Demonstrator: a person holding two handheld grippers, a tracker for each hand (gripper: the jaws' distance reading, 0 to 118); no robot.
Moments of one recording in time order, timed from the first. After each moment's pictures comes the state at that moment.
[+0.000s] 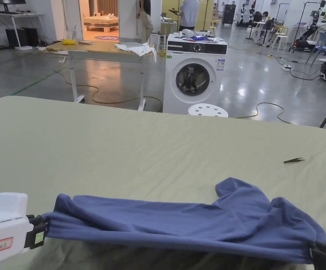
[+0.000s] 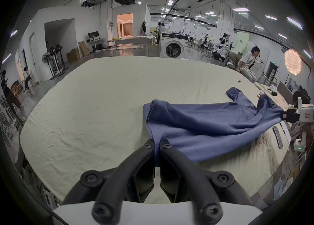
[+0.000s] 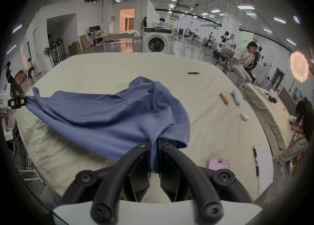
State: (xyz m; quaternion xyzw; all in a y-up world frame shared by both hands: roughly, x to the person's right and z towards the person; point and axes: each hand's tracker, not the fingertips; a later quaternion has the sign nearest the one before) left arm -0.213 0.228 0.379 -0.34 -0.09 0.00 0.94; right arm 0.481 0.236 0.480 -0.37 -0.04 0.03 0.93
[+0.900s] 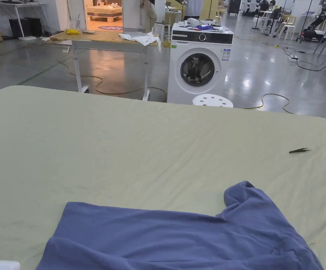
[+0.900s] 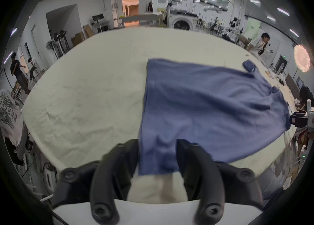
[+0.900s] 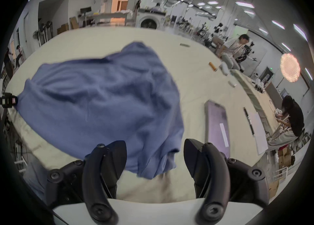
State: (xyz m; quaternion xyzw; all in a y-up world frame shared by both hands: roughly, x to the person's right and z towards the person) left arm -0.213 0.143 0.467 -0.41 -0.06 -0.01 0.91; right arm 0.426 0.172 0.573 -0.41 -0.12 0.06 0.90
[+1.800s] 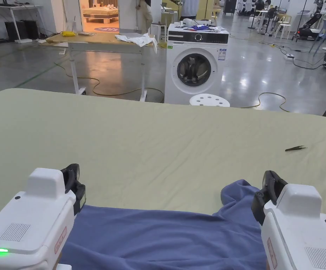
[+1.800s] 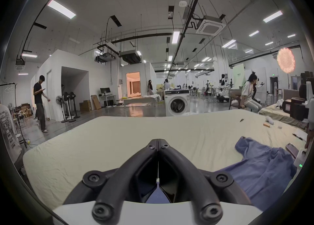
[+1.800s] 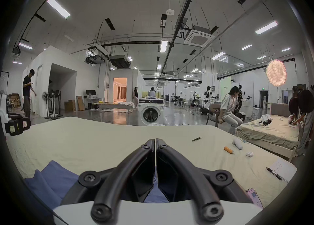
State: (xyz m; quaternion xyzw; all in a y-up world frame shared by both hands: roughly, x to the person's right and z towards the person) left arm -0.134 0.235 0.418 -0.06 -0.04 -0.05 1.00; right arm 0.352 0.230 0.476 -0.01 -0.10 0.02 0.99
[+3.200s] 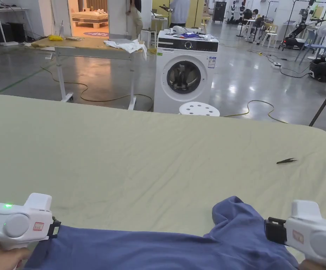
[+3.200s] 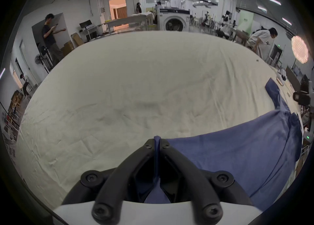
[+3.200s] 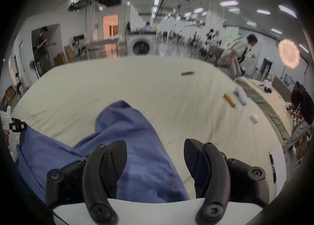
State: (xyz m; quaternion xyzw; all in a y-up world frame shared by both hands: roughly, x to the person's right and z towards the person) left arm -0.189 0.144 0.225 -0.41 -0.08 -0.05 0.90; right arm 0.506 0.169 0.335 -0.38 -0.10 -0.01 0.92
